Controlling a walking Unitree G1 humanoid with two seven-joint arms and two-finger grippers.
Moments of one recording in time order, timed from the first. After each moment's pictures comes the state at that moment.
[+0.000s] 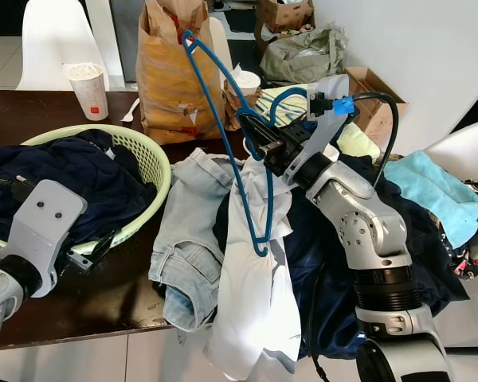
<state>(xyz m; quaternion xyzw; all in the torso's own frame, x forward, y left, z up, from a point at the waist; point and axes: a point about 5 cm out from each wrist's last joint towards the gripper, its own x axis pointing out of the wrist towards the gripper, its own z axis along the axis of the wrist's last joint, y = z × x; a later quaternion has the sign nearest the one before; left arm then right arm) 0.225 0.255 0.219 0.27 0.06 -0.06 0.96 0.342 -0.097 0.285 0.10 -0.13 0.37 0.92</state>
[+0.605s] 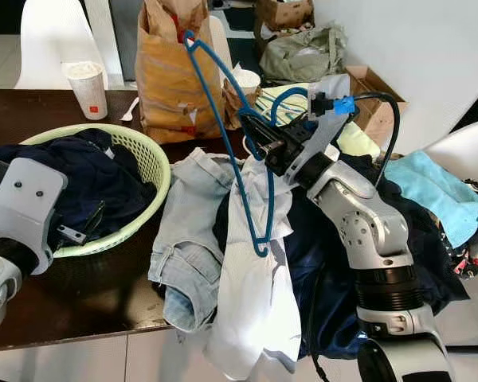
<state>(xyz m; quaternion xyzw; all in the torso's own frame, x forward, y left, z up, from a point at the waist) 0.232 0.254 0.226 0.23 0.01 -0.02 0.97 0.342 -0.098 0.285 0.09 -0.13 0.37 0.92</state>
